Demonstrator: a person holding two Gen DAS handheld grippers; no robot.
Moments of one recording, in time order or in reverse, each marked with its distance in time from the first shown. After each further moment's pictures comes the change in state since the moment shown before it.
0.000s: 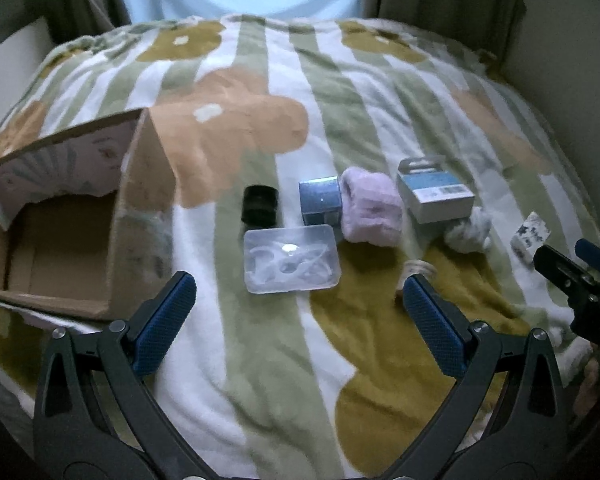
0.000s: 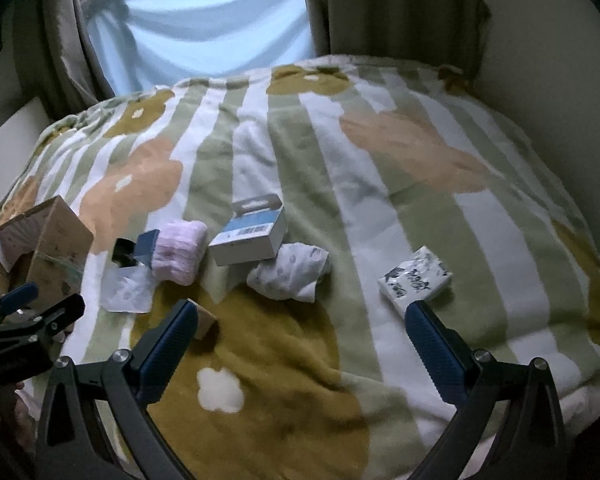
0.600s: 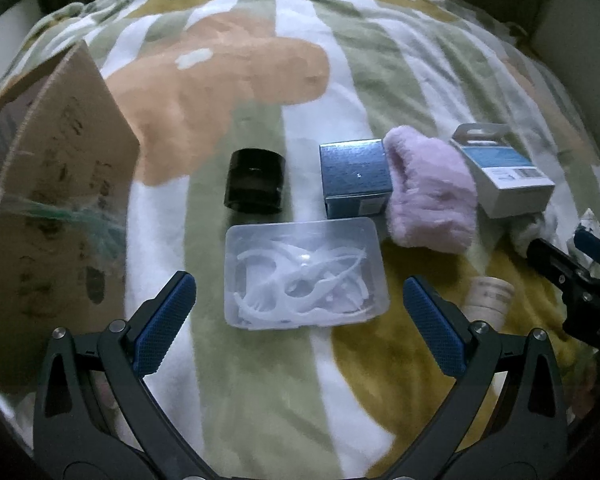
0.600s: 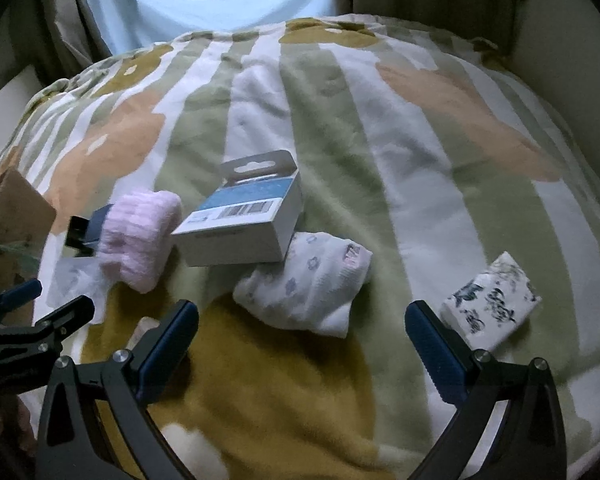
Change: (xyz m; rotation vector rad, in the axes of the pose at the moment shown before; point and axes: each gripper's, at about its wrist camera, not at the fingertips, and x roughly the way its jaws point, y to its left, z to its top) left arm 0.094 0.006 0.005 -0.027 0.117 0.030; right arm 0.099 0.010 0.009 -0.048 0.115 0.017
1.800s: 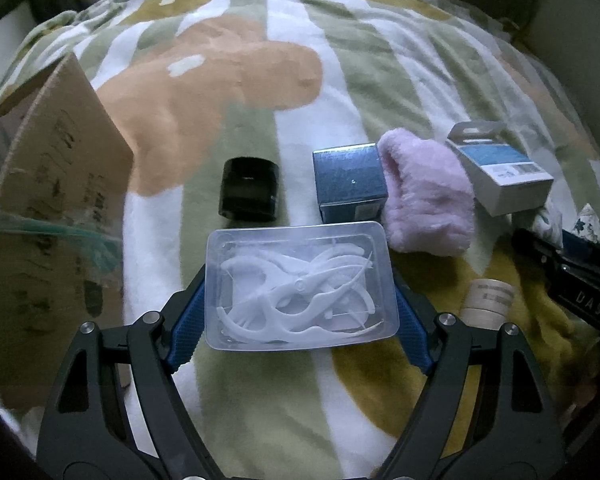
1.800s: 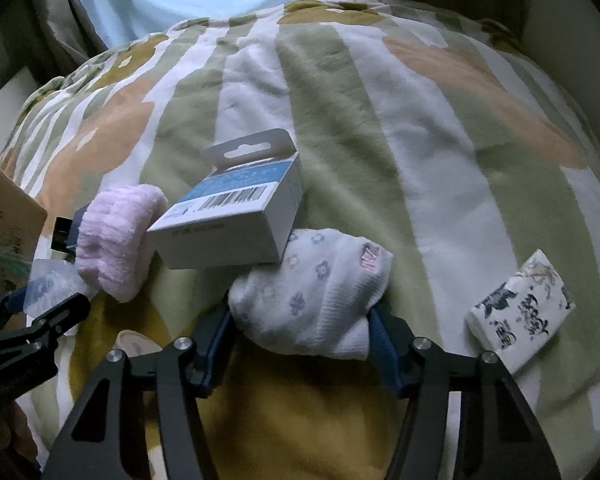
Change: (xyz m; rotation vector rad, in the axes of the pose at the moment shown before) left arm -0.005 -0.002 0.002 0.035 -0.016 -0.011; right arm 0.022 -0.005 0.002 0.019 0.043 0.033
